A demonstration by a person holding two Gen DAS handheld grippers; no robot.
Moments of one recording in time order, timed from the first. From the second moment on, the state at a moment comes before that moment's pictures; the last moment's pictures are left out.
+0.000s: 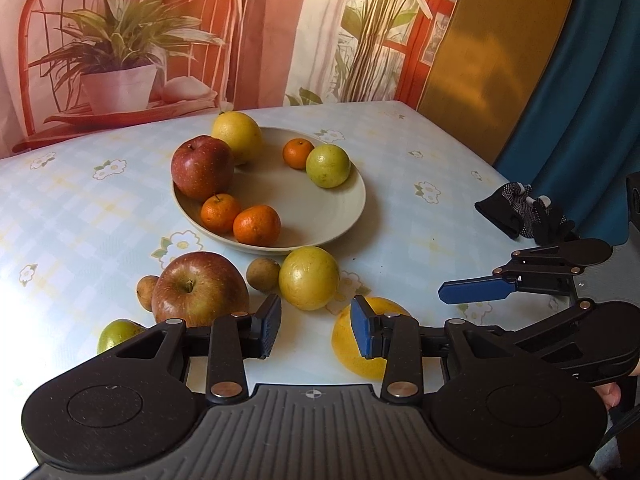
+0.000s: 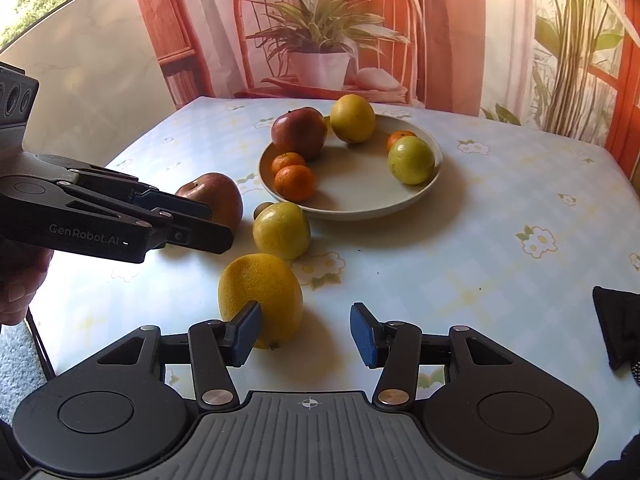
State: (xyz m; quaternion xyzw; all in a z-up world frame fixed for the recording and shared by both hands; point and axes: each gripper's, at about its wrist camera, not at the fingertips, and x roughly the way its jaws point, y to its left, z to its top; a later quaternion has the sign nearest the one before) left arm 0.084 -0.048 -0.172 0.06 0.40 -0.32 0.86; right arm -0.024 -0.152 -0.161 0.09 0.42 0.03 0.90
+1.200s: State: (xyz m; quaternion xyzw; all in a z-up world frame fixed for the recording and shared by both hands) left arm 0.086 -0.061 -0.182 0.02 0.45 -0.37 0.81; right arm -0.022 -0.128 -0.174 0.04 0.43 0.07 0.90
